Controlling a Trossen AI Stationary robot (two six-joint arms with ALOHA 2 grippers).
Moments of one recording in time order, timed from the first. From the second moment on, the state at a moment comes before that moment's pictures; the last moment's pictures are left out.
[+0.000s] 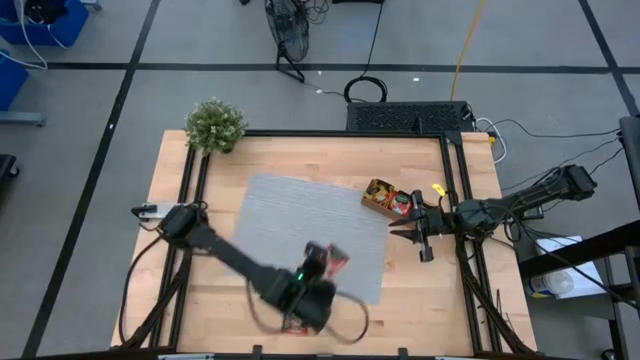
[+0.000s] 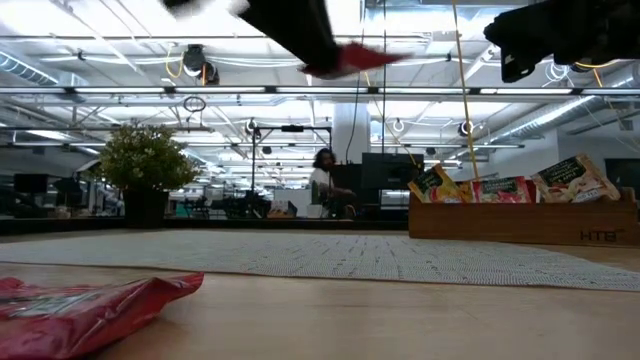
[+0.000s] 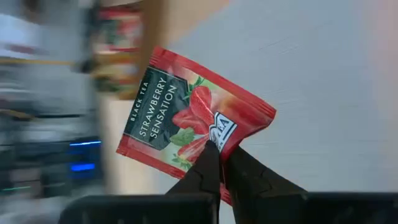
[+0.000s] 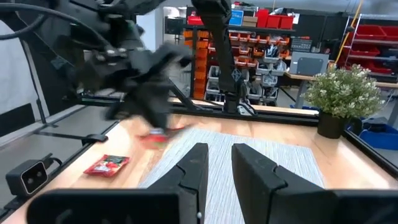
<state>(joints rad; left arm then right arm) -0.55 2.13 1.86 -1.03 -0.75 -0.01 0.32 0.62 0.20 0.44 0.21 -0.04</state>
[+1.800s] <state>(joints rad) -0.11 2.13 1.51 0.29 -0.65 1.15 0.10 0.63 0.24 0.22 0.39 0.38</state>
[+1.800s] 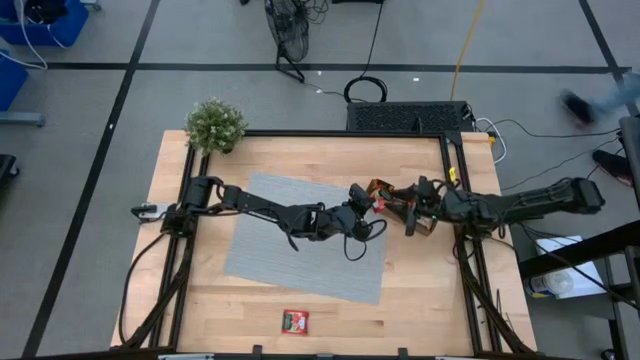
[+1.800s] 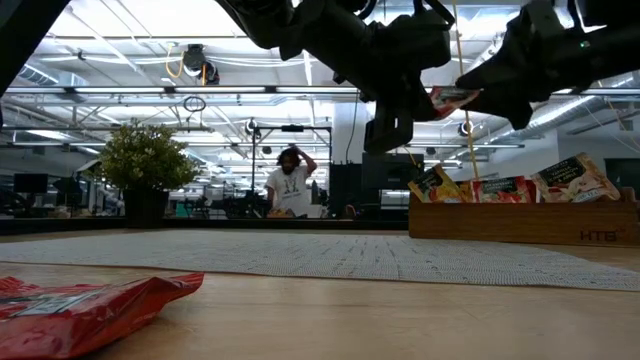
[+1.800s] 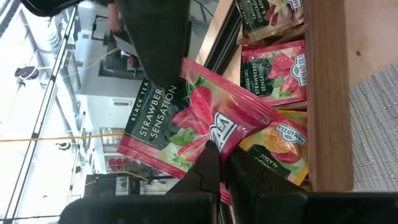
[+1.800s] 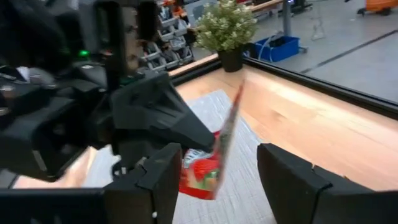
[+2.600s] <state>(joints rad) -0.09 2.12 1.51 0.14 -0.55 0.40 0.09 0.71 0.44 -0.10 0.43 0.03</state>
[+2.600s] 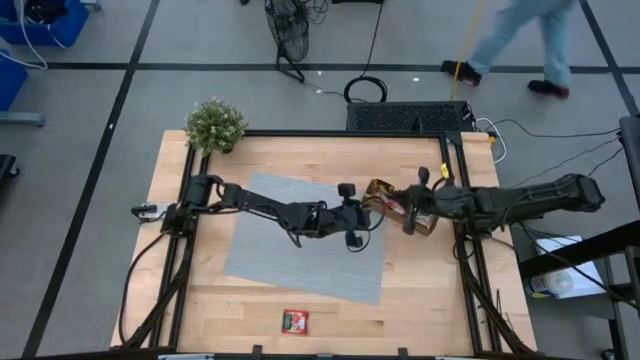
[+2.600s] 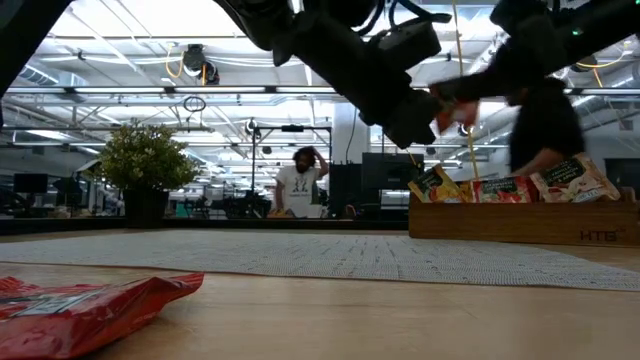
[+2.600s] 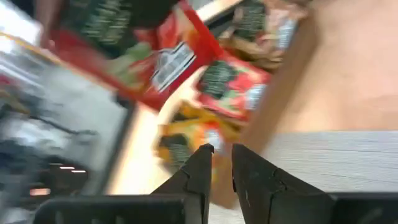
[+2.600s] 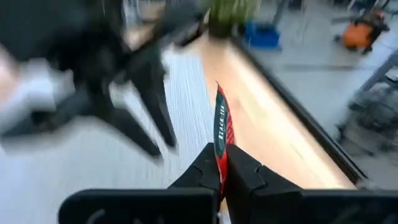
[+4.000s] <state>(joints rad) 0.05 2.13 1.51 0.24 0.03 0.13 0.18 0.72 0.16 -0.23 0.56 0.34</state>
